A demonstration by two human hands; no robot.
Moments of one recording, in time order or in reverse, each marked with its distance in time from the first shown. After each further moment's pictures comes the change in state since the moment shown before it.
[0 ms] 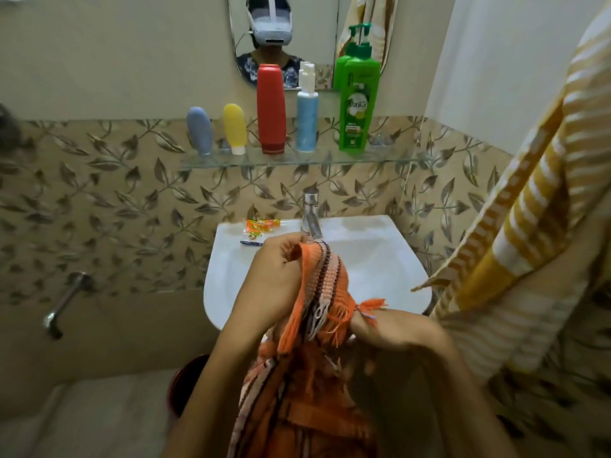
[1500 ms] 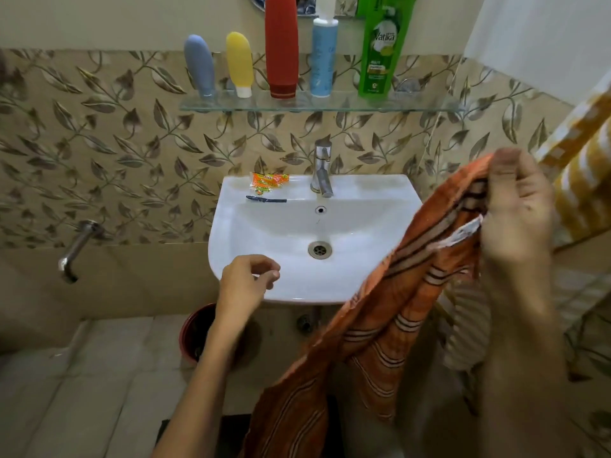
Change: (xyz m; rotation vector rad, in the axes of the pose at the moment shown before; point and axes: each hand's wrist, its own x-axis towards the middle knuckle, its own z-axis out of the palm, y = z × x) left_hand -0.023 -0.120 -0.009 0.395 0.230 -0.408; right_hand -0.002 0.036 -0.045 0.886 1.220 -0.454
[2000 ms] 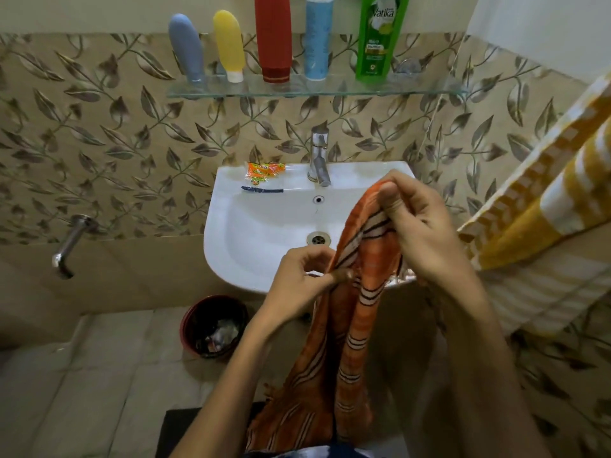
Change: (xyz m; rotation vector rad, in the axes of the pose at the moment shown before) left_hand -0.015 0.036 0.041 -0.440 -0.374 0.256; right_hand -0.021 0.023 0.035 -0.104 -0.524 0.033
